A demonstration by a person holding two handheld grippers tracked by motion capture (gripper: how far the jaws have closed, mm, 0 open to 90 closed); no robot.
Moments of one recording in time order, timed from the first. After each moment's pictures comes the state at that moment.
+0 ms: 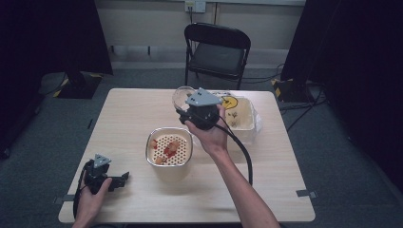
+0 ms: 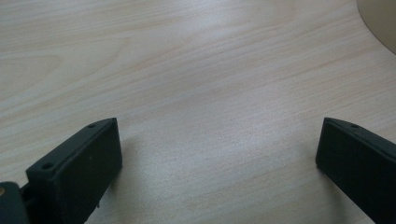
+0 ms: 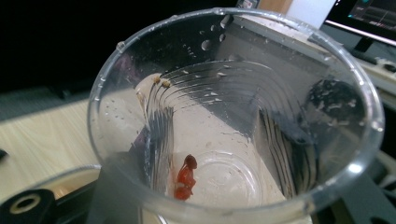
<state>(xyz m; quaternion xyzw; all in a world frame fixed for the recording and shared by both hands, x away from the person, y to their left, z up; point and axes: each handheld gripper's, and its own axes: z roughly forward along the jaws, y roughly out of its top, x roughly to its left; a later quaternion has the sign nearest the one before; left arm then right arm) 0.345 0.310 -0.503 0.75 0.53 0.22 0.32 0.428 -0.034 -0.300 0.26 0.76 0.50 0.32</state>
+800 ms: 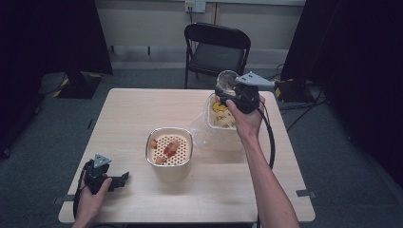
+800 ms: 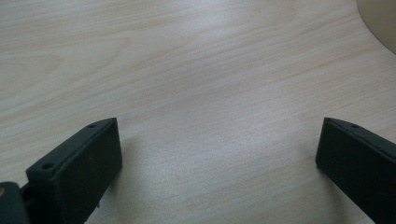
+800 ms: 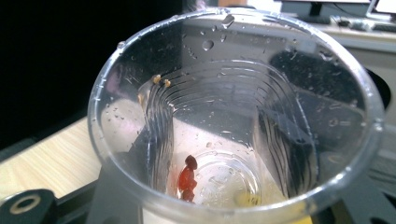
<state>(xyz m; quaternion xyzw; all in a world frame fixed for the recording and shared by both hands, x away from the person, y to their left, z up) 0.345 0.310 -0.503 0.75 0.53 0.22 0.32 0.470 -0.138 -0.284 0.38 0.70 0.53 0.29</state>
